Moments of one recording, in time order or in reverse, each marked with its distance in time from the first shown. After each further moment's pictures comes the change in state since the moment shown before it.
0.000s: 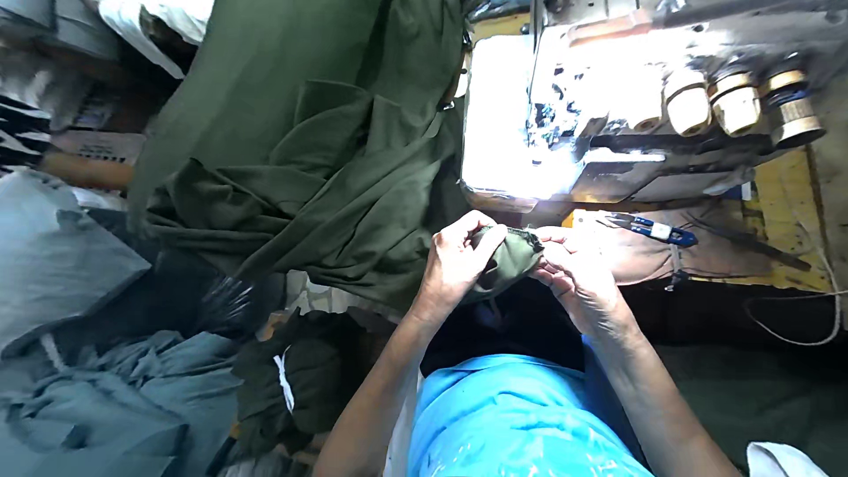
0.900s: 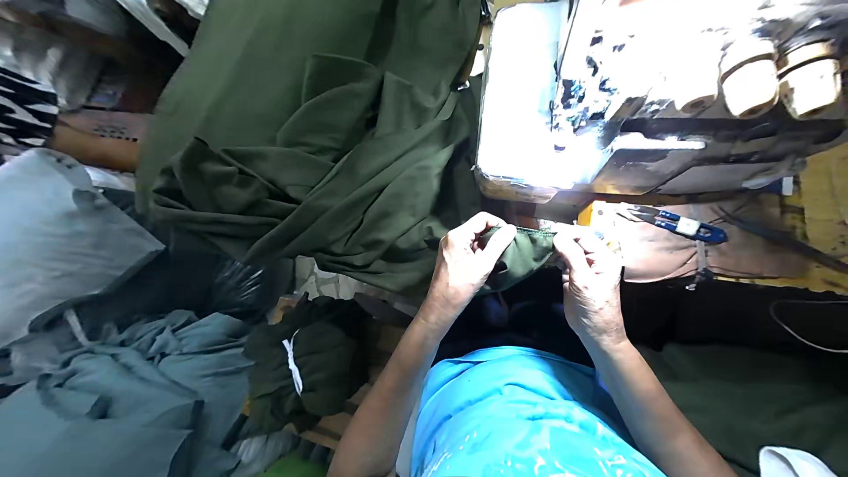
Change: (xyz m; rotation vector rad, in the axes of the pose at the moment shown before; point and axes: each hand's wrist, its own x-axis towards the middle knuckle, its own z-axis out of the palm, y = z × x) left_hand -0.013 -0.009 0.004 -0.114 0.016 -0.106; right_hand 0.005 0.028 0.015 -0.206 0.200 -0.366
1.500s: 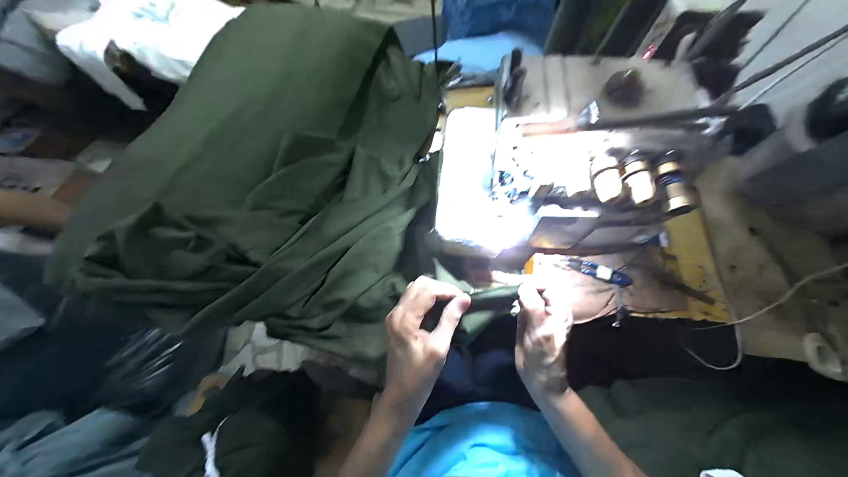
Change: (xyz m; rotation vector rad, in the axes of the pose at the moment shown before) left_hand -0.016 0.015 0.004 -0.041 0.245 0.436; right_hand -0.003 -0.021 0.016 0.008 0.155 -0.239
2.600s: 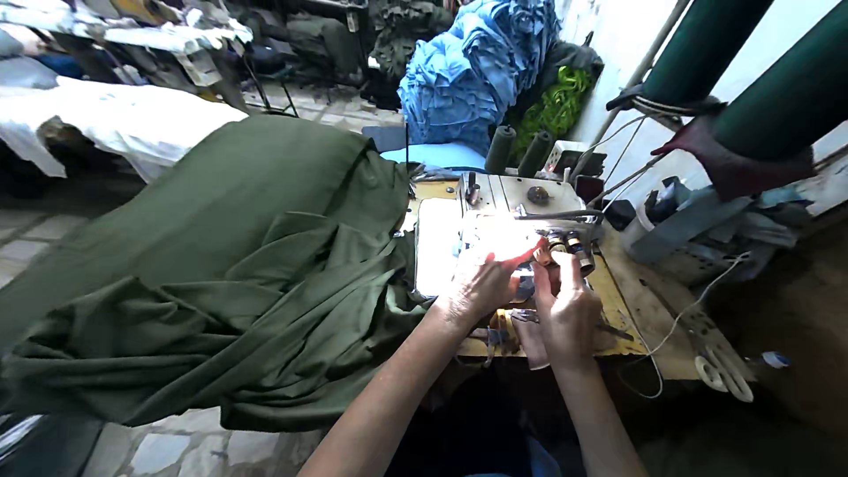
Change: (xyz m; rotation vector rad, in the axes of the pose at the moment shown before) left_hand 0.137 0.040 0.075 0.548 -0.684 0.310; right_hand 0.089 -0.071 -0.010 -1.291 0.197 -0.580
